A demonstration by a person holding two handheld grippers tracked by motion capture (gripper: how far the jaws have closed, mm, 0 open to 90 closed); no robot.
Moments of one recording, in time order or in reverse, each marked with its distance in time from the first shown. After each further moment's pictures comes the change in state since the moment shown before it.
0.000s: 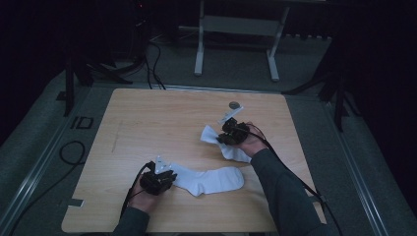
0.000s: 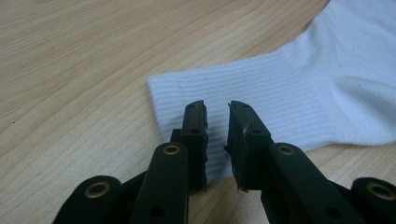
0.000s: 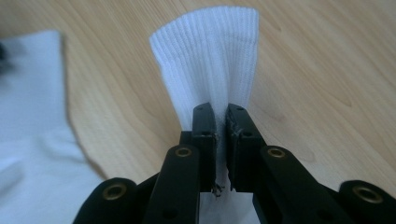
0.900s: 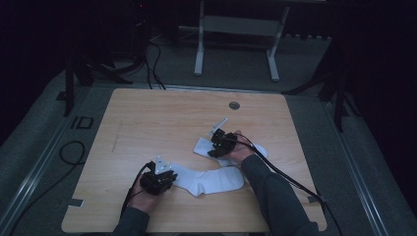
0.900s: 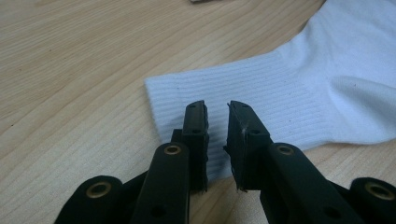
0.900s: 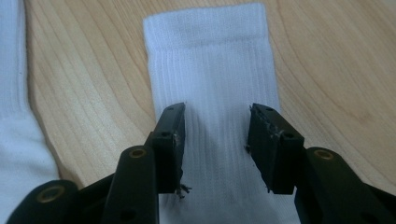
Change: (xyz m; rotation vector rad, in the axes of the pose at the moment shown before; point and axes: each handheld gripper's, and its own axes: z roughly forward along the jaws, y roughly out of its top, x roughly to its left) left arm 0.000 0.000 -0.001 0.003 -0.008 0.017; right arm 0.012 -0.012 0.065 0.120 0.038 -0.049
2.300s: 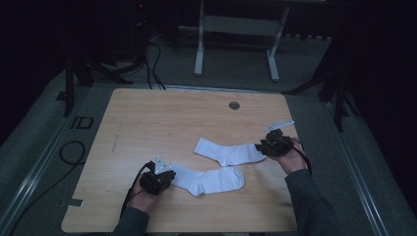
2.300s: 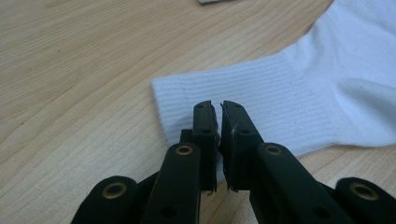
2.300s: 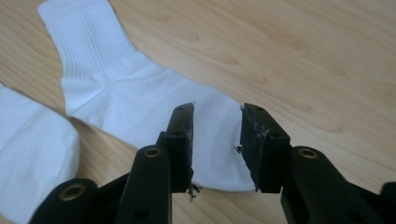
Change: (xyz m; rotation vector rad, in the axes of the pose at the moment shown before) left arm 0.001 0.000 -0.001 -0.006 0.020 -0.005; right arm -0.035 -0.112 -0.124 -0.174 -0.236 0.320
